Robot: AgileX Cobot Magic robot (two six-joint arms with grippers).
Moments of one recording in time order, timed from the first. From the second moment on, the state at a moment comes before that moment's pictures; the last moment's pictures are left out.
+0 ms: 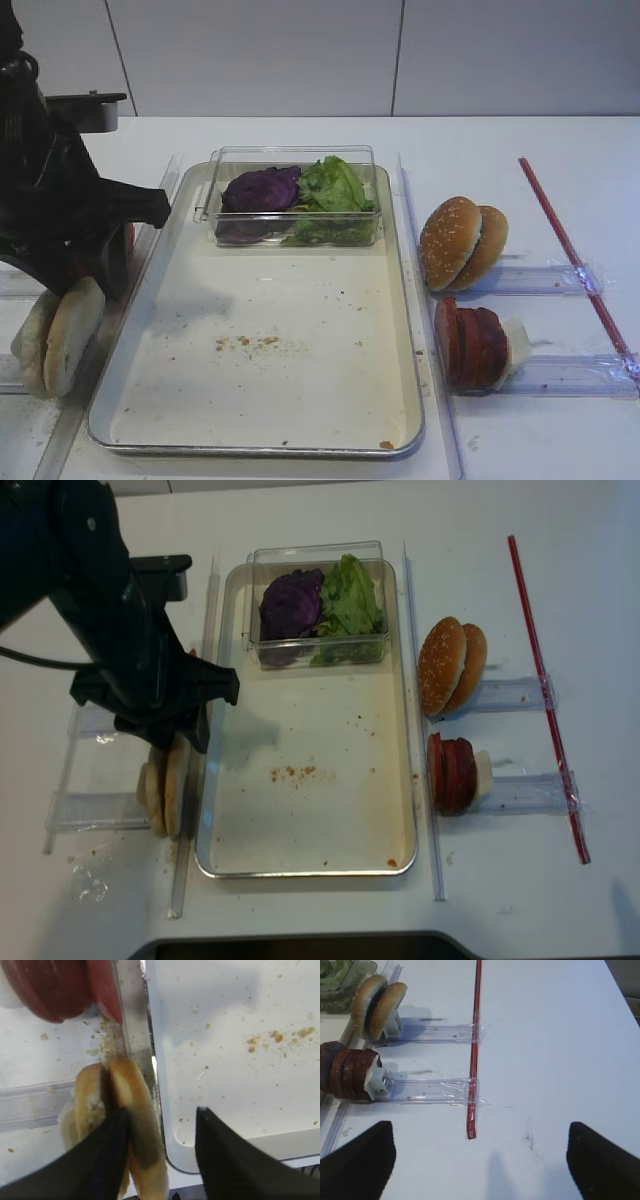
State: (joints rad) left arm -0.30 1.53 -1.17 -0.08 1.23 -0.23; right arm 0.02 -0.02 -0.46 0.06 1.14 0.01
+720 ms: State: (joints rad) left arm -0.30 1.53 -1.14 -0.06 1.22 -0.23; right arm 0.02 -0.02 -0.46 0.06 1.14 0.01
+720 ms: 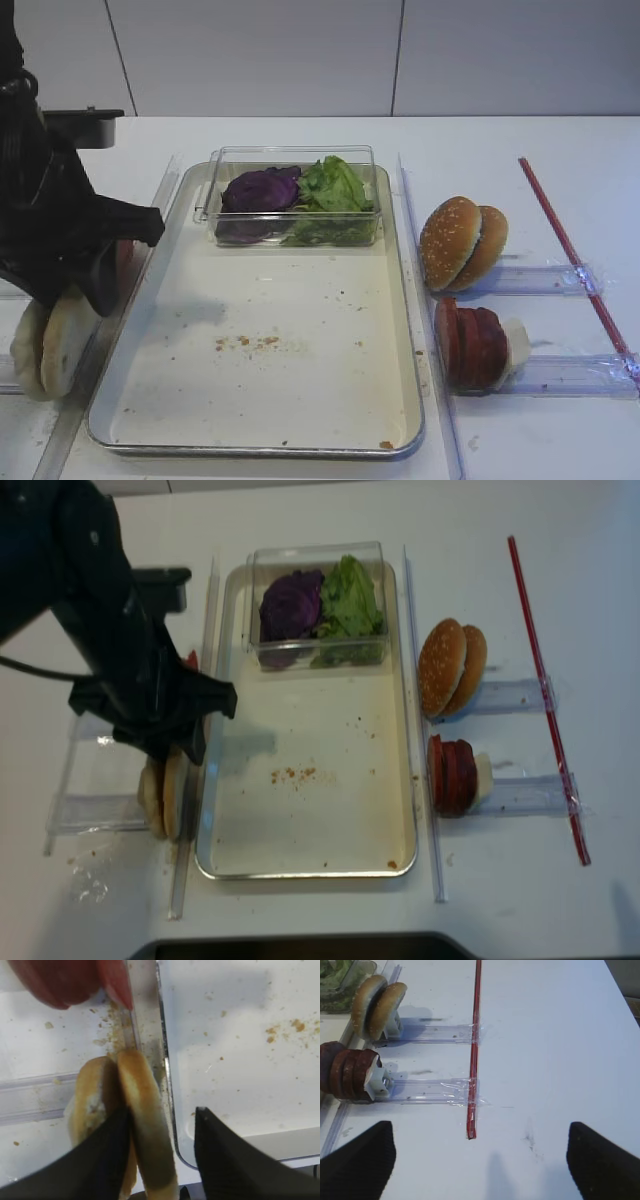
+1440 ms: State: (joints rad) left arm -0.31 1.53 -1.14 -0.03 1.22 -0.23; right arm 0.02 -0.02 -0.46 0.06 1.14 0.01
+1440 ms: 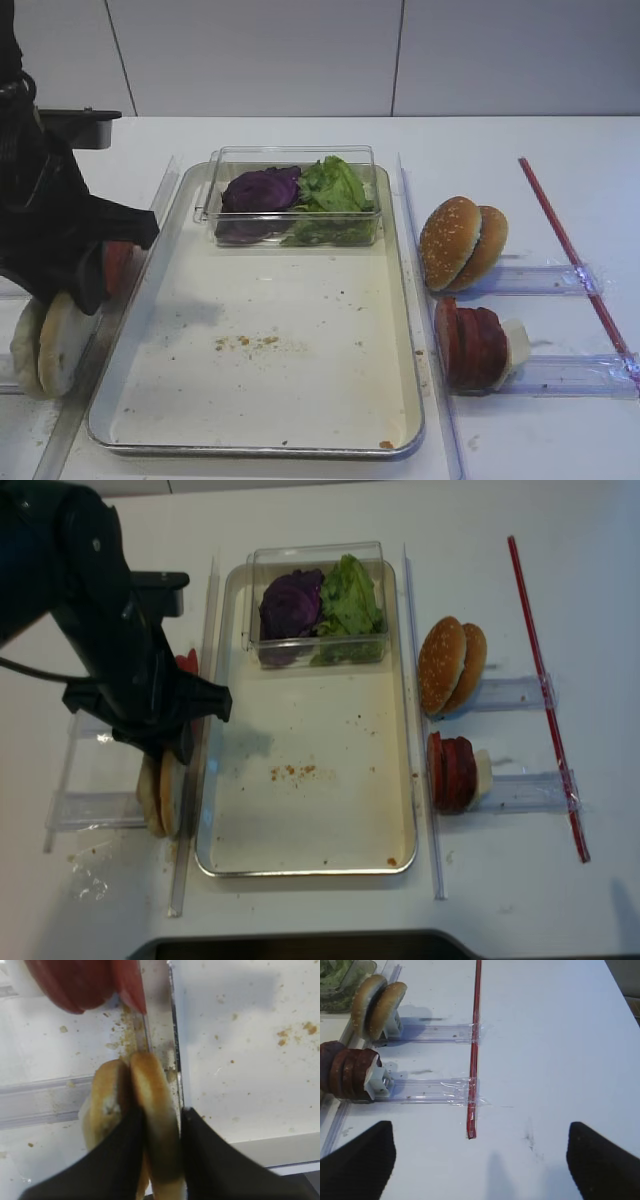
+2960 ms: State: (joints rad) left arm -0.31 1.45 -1.19 -0.04 1.23 -0.23; right arm 0.02 -0.02 -0.46 0.06 1.14 0.01
